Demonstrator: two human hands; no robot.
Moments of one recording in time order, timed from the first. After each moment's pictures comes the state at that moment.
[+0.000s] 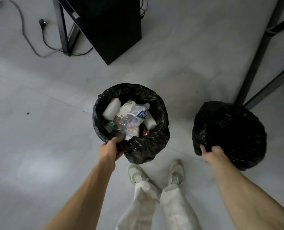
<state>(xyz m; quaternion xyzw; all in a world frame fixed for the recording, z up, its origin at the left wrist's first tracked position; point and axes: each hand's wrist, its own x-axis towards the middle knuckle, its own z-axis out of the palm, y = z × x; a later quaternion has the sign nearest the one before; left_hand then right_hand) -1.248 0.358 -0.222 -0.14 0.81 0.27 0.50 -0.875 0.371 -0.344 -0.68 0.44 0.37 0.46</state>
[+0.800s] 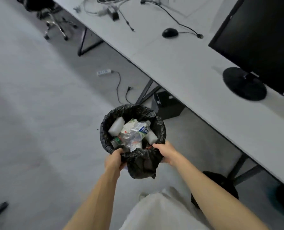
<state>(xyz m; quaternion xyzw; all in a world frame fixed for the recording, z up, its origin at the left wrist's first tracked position) -1.431 0.274 0.201 -0.20 0.73 0.45 0.48 -1.271 0.404 0.182 -0.65 -0.38 0.66 -0.01</state>
